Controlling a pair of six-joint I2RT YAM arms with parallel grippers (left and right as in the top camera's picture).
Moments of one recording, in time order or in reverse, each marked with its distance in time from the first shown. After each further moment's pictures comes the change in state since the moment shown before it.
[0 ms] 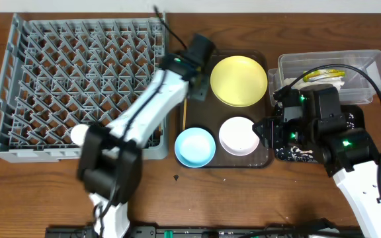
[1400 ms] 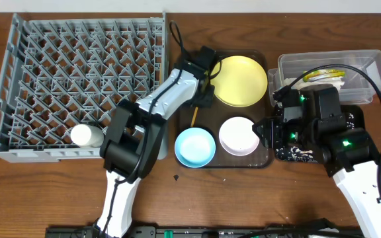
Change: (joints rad) left arm 0.018 0.213 0.031 0.089 0.135 -0.019; right arm 0.000 0.000 0.000 0.000 -0.008 0.000
